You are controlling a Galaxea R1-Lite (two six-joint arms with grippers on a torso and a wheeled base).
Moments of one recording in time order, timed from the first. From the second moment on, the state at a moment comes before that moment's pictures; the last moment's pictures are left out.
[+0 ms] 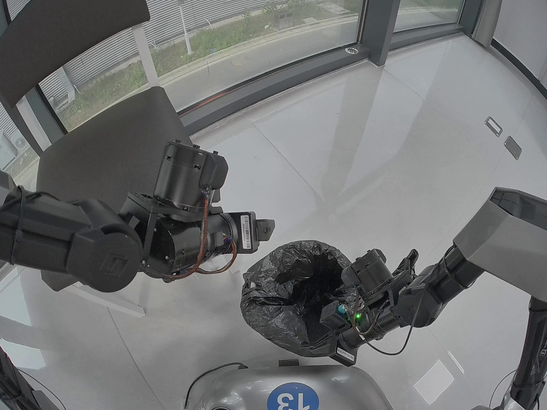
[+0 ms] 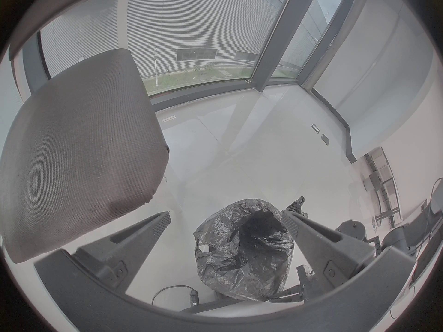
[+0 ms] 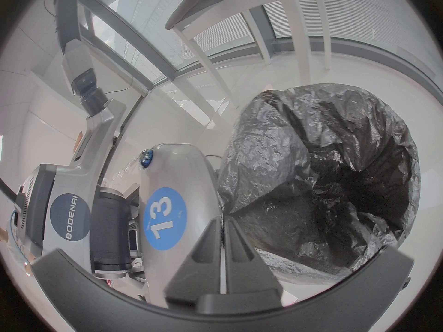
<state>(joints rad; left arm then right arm) -0.66 1.81 -1.10 -0.15 0.25 -0.37 0.61 2.20 -0.92 -0.20 0.43 -0.54</state>
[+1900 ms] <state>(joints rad) -0.65 1.71 -1.02 -0.15 0.25 -0.25 0.06 1.97 -0.68 -0.31 0.21 -0.62</state>
